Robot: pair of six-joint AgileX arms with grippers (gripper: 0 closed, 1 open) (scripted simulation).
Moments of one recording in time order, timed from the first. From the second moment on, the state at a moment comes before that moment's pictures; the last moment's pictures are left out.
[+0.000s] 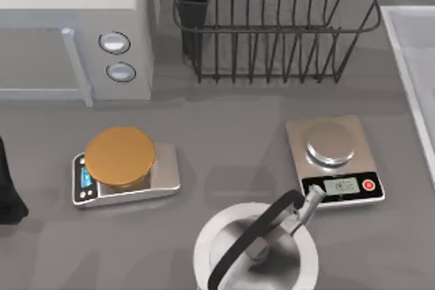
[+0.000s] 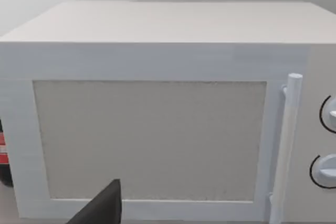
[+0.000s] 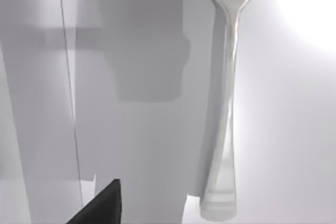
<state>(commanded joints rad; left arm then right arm) 0.00 0.00 0.00 0.00 0.00 0.00 -0.19 2.47 2.18 -1.28 0.01 -0.18</state>
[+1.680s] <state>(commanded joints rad) 0.00 0.00 0.00 0.00 0.00 0.00 -0.20 2.65 1.94 -0.86 0.01 -0.18</state>
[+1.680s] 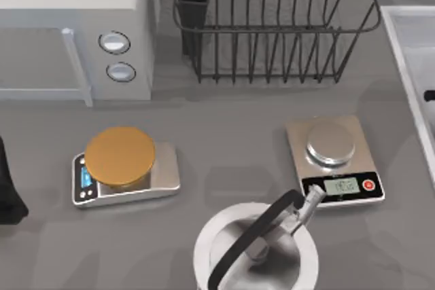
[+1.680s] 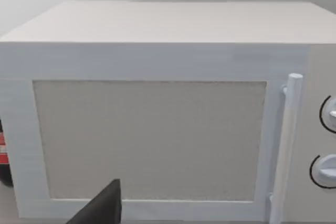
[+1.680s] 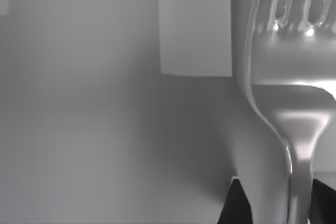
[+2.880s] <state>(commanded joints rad) 0.00 0.00 0.00 0.00 0.00 0.00 -0.20 2.48 2.28 -1.34 0.00 -0.17</state>
